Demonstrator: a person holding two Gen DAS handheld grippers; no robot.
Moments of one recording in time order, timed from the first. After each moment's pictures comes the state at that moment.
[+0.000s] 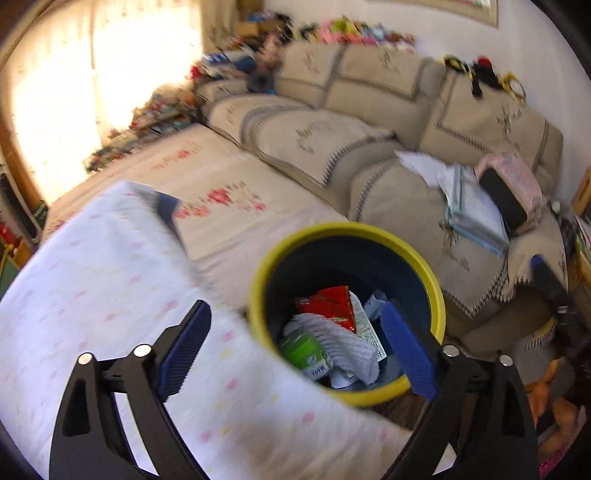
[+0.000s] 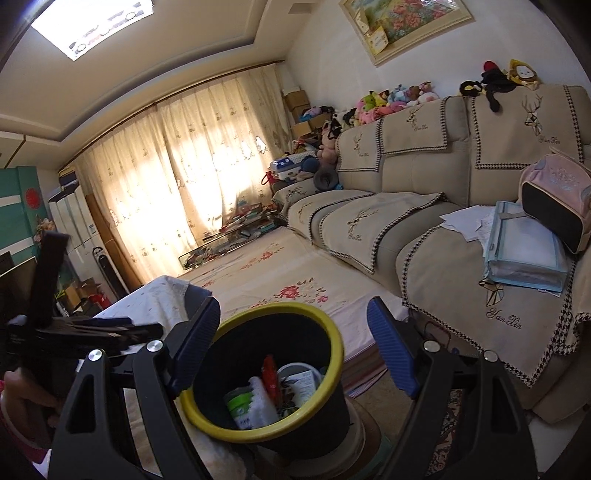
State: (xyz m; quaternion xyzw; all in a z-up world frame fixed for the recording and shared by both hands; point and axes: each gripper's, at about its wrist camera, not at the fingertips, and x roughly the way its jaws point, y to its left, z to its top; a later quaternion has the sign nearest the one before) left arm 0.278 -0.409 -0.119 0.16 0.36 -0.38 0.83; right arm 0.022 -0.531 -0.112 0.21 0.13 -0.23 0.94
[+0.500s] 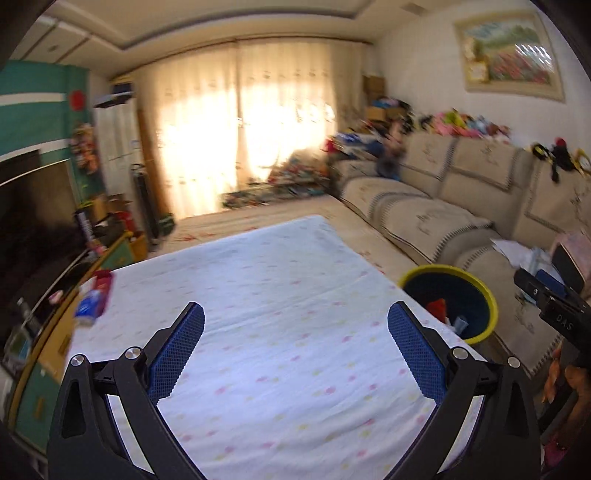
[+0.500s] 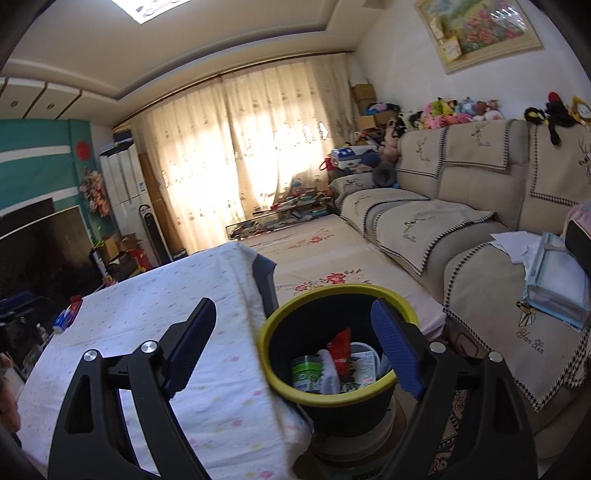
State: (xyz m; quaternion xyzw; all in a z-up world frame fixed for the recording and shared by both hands) left arm 0.146 -0.168 -0.052 0.08 0.22 -0.16 0.96; right arm 0.031 -0.431 -0.082 0.14 0.16 -0.12 0.97
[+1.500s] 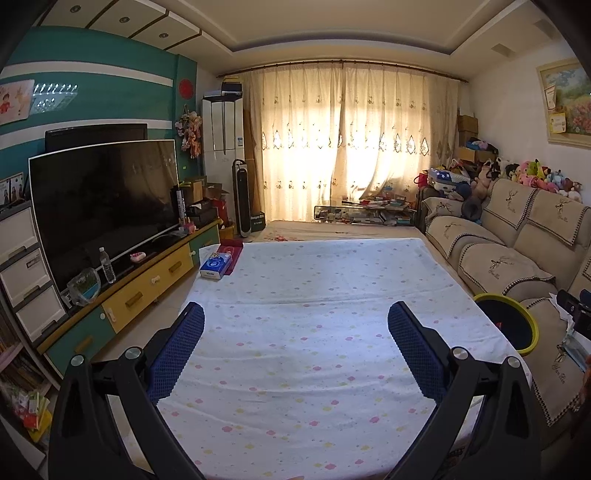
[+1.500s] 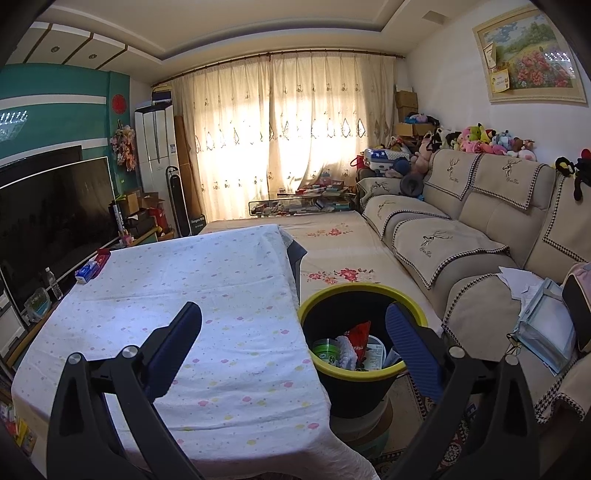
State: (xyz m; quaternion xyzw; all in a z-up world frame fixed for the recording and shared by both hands) left arm 0.041 -0.035 -0.026 0.01 0.19 0.00 0.98; right arm -0.001 -0.359 -0.030 0.06 0.20 -0.09 0.97
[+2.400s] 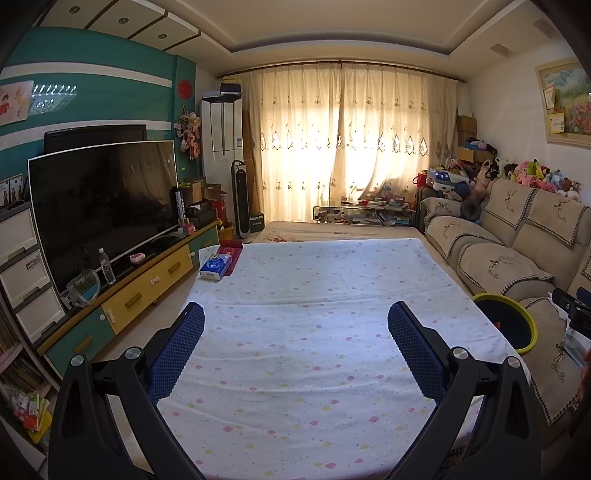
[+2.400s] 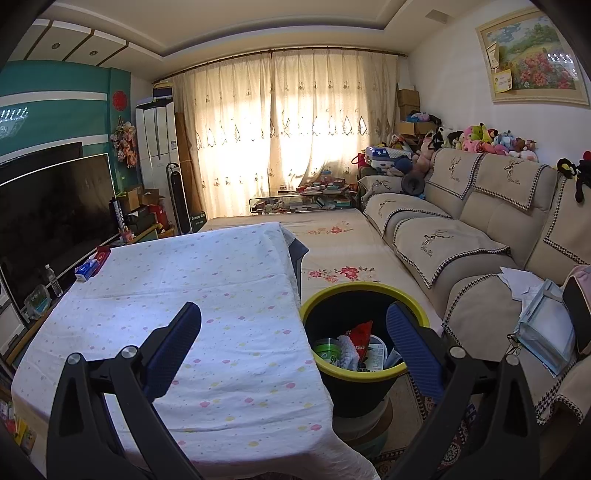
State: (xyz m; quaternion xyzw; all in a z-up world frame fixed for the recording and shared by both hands) left arm 0.044 -0.037 -0.024 0.01 0.19 0.00 0.98; right arm 0.005 -0.360 -0.031 0.05 0.21 -0.08 0.97
